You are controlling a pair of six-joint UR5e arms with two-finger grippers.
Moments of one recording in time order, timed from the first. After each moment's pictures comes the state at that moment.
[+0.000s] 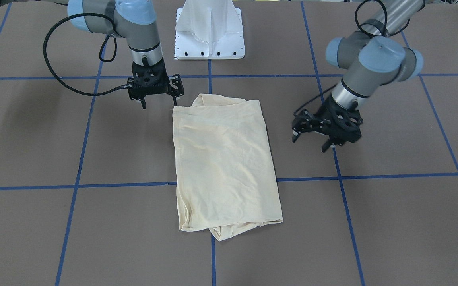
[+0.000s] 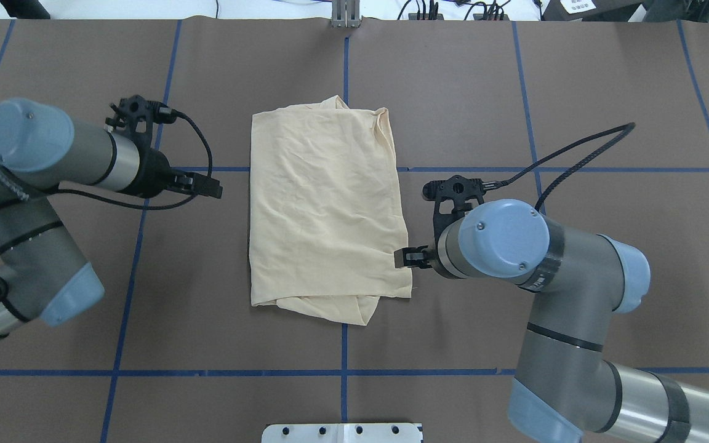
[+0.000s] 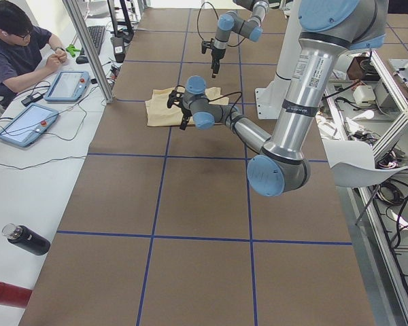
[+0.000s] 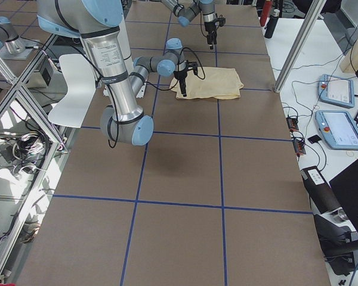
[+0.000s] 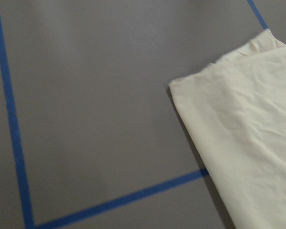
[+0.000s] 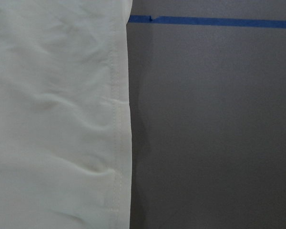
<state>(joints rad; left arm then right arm) -0.68 -1.87 -1.77 -2.16 -1.96 -1.04 0.42 -1.18 1.96 -1.49 1.69 1.24</state>
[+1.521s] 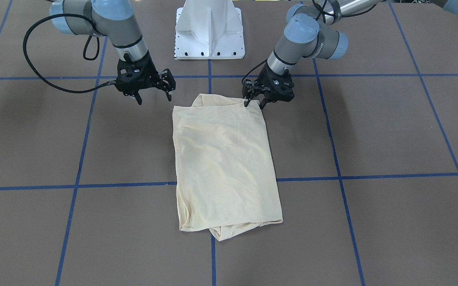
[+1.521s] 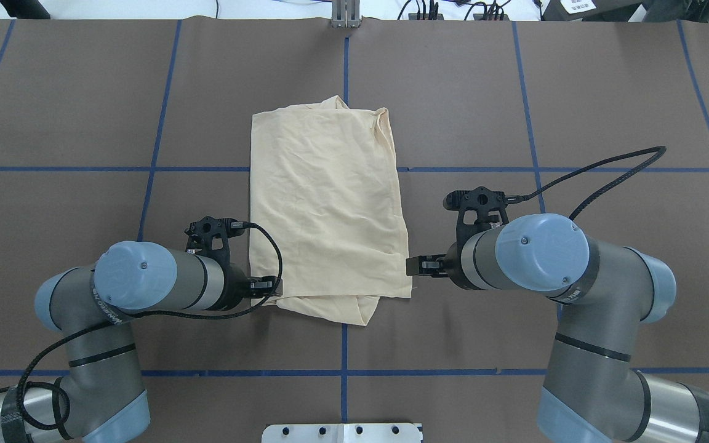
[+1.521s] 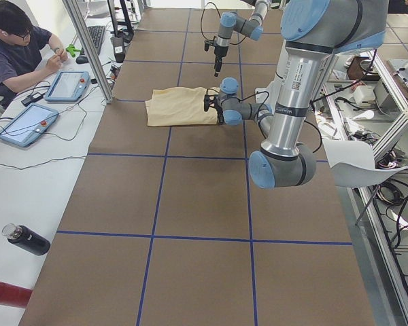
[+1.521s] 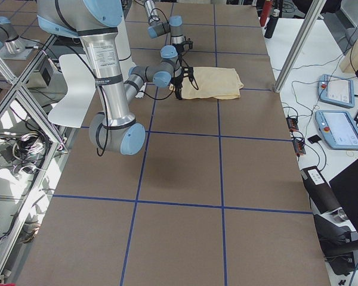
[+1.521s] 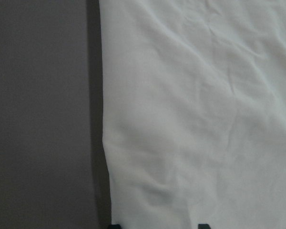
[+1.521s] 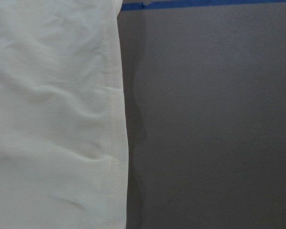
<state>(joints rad) -0.38 -1.91 -1.75 -2.16 -1.77 -1.40 0.42 -1.25 1.97 -1.38 1.71 1.29</state>
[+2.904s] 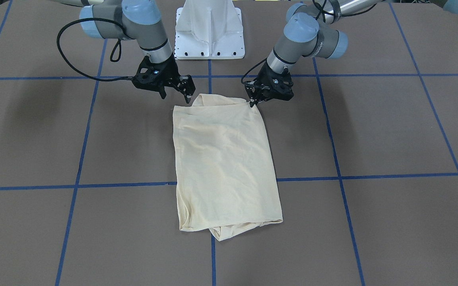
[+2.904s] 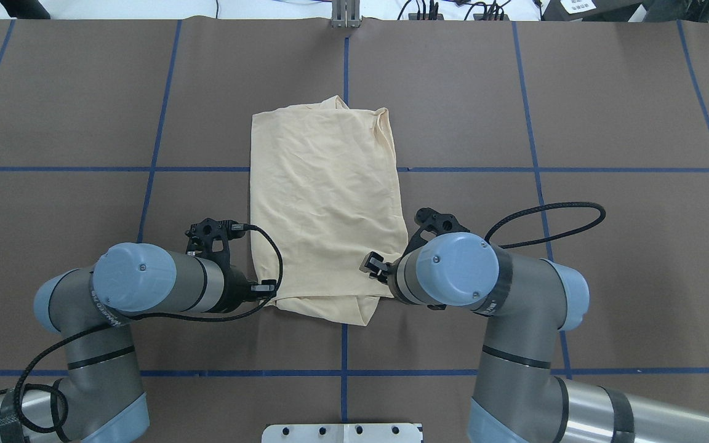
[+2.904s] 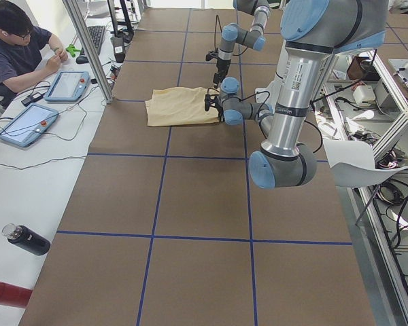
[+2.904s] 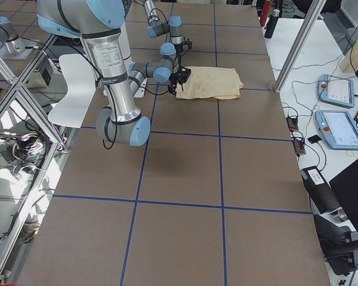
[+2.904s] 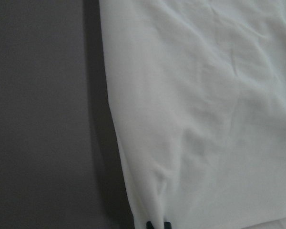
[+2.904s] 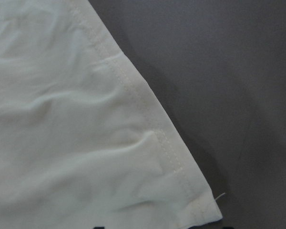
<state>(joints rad) -0.38 -1.90 -1.76 -2.16 -1.78 -1.40 0.35 -1.07 1.80 -1.40 1.68 1.88</state>
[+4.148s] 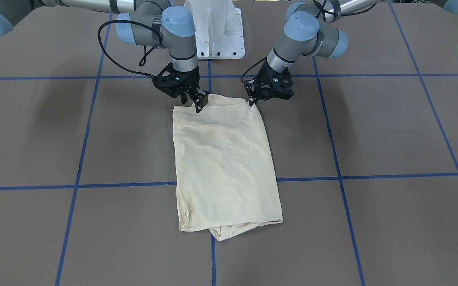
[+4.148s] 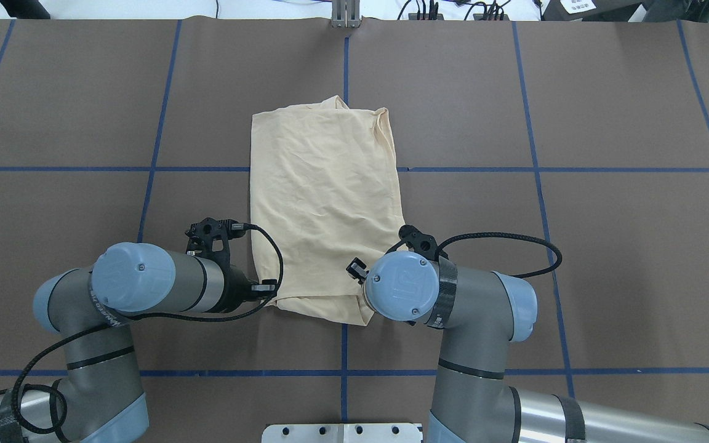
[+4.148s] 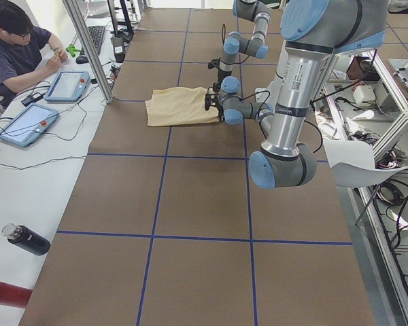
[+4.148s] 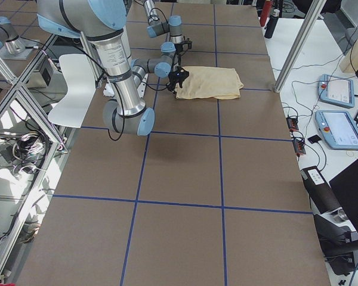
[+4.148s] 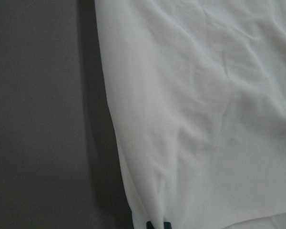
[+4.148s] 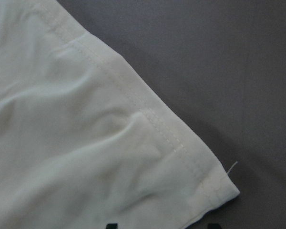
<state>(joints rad) -0.38 -1.90 -1.77 -2.16 -1.78 -1.40 0.30 -0.98 1.71 -1.49 1.62 2.08</state>
